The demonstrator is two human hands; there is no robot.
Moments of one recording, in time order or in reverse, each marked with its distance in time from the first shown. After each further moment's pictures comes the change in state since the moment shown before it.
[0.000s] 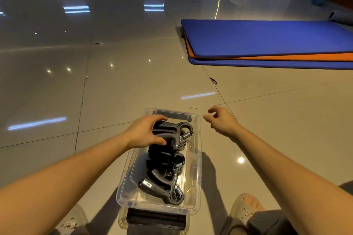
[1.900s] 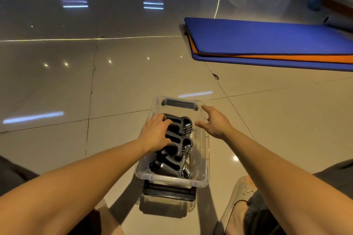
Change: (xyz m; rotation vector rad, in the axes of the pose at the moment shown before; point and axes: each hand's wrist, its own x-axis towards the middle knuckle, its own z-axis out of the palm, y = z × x) left_hand -0.053 -0.003 0.049 0.338 0.078 -0.049; right_hand -0.054 -0.020 0.053 -0.281 -0.015 -0.135
